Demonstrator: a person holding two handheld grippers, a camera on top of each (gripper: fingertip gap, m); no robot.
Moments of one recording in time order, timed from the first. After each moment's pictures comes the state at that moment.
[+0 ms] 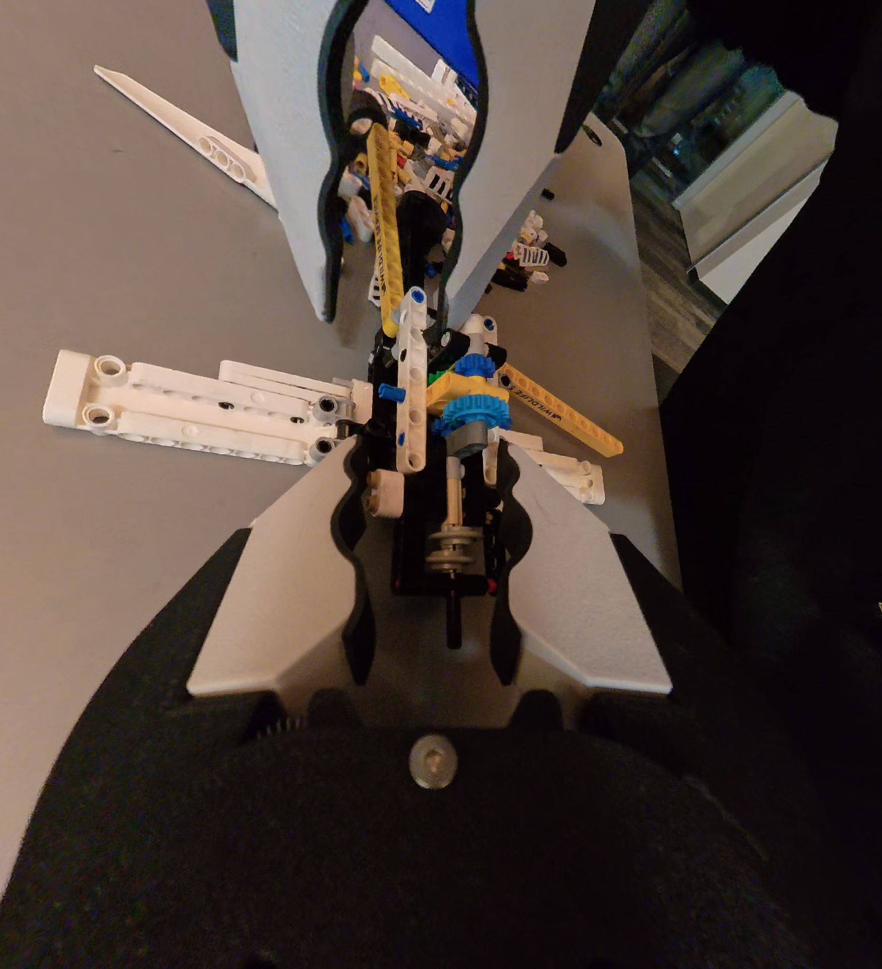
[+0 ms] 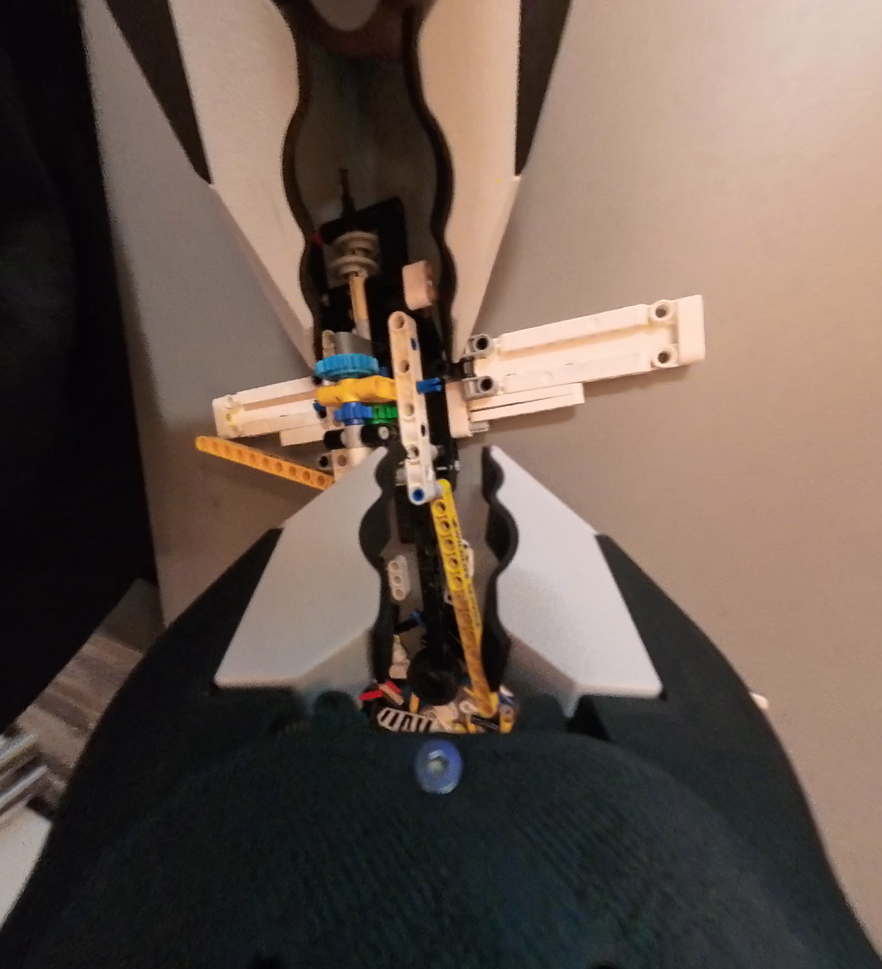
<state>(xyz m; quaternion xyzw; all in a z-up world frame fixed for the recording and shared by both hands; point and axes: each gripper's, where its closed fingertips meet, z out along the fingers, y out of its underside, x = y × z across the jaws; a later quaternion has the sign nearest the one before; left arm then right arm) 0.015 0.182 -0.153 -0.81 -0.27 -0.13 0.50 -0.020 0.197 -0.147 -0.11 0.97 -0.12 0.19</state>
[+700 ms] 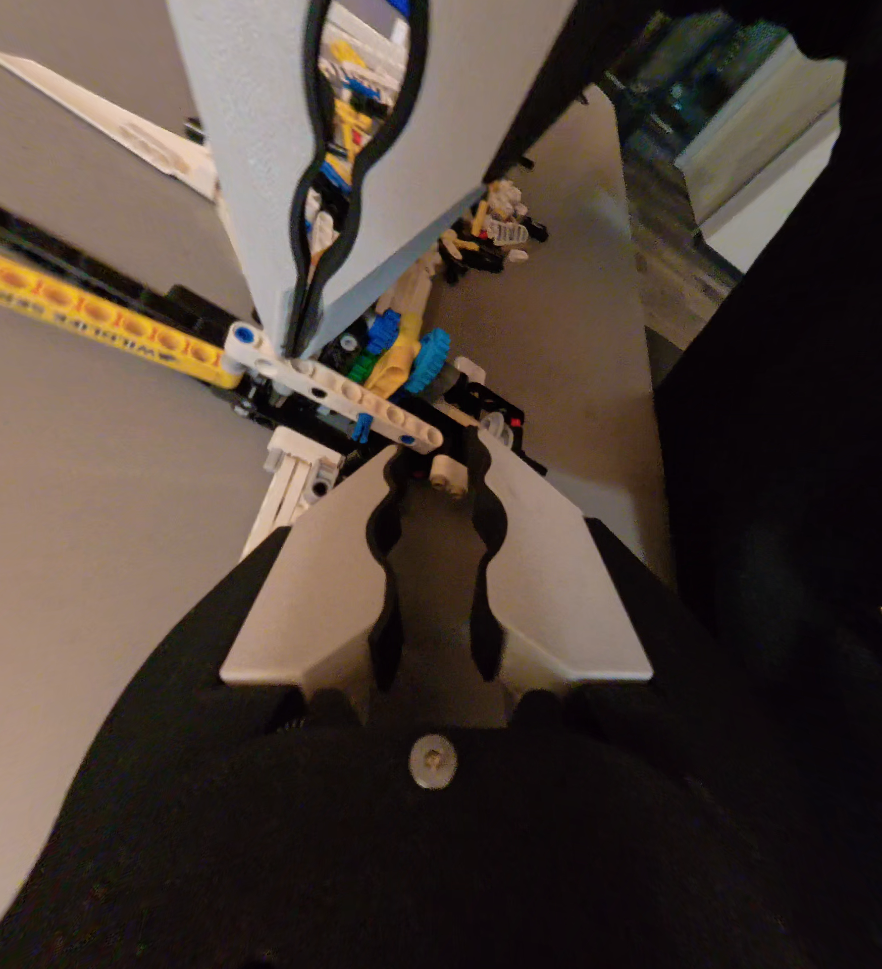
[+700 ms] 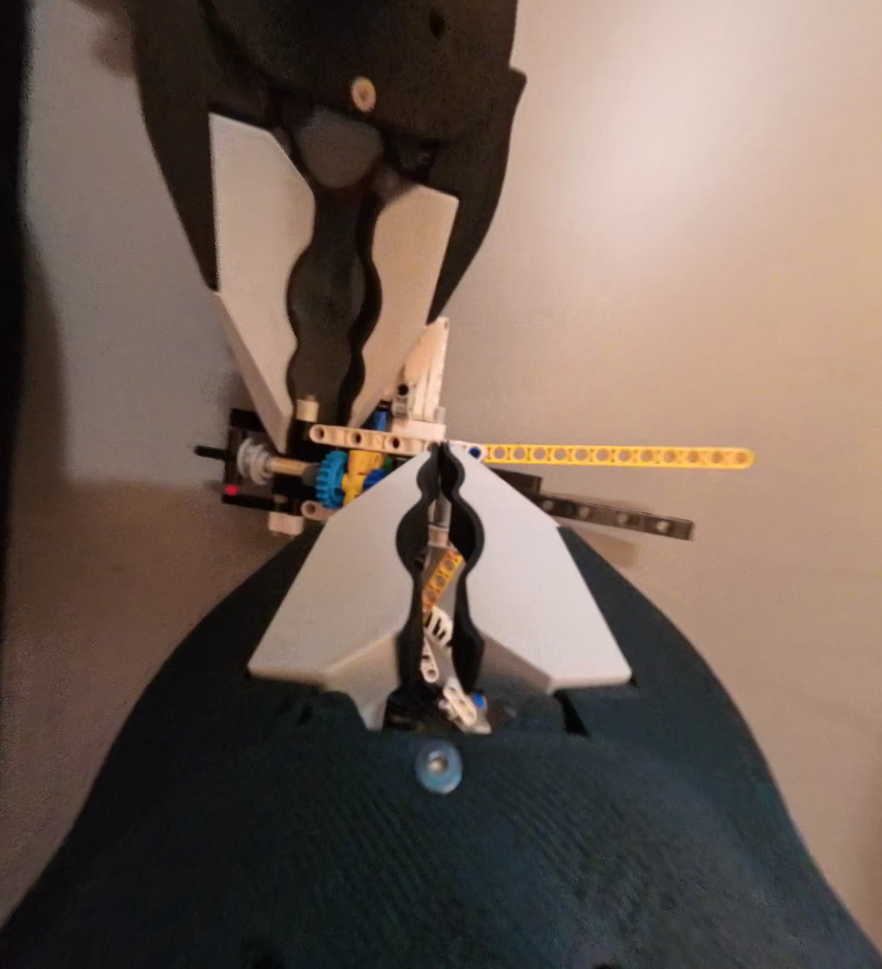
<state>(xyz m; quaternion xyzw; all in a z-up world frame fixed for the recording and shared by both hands) 0.029 0.198 -0.155 -0.82 -0.25 -0.13 0.49 -0.021 0.176 -0.139 -0.15 0.96 -0.22 0.05</state>
